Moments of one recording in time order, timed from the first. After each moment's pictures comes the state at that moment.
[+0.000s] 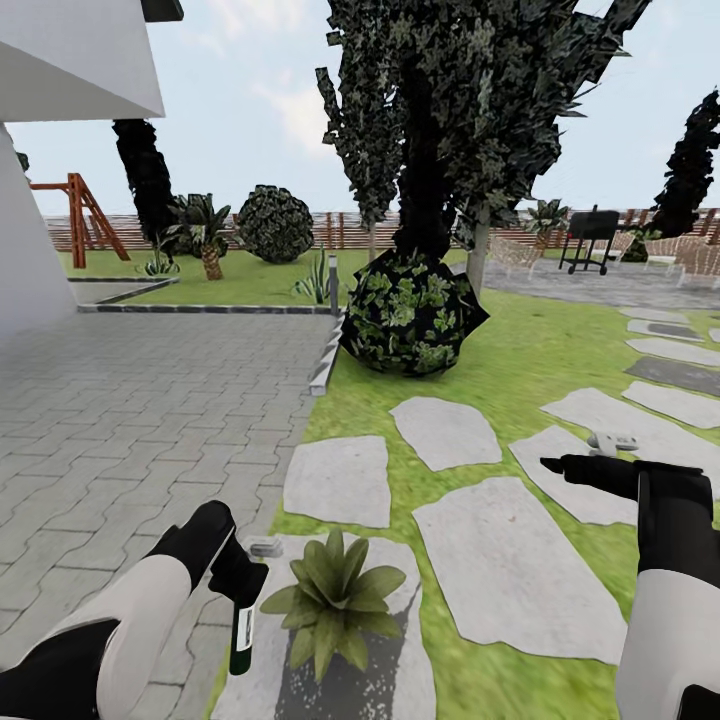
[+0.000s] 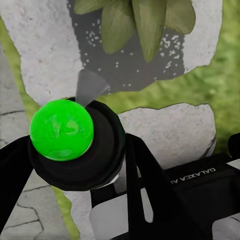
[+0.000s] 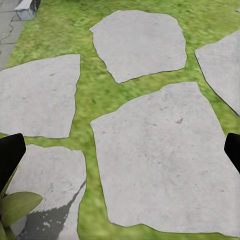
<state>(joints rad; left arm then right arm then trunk) -0.88 0.00 0.22 -0.33 -0.68 1.00 -0.65 -0.77 -0.12 -0.64 -1.16 0.66 0.71 0.79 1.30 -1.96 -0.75</state>
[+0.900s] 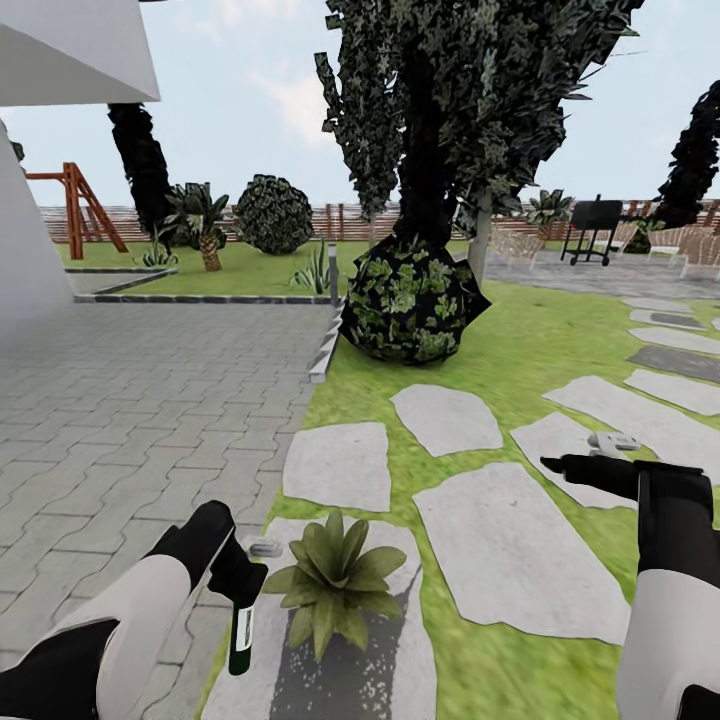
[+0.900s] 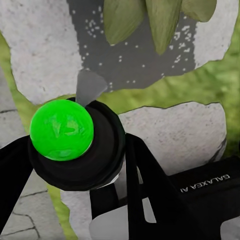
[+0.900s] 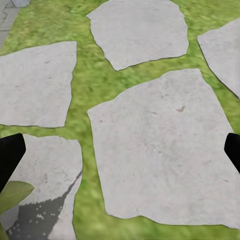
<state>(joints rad) -0.88 0.00 0.22 -0.33 -0.68 1.00 -0.65 -0.77 -0.12 -0.64 -1.16 0.66 0.71 0.79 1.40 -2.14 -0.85</state>
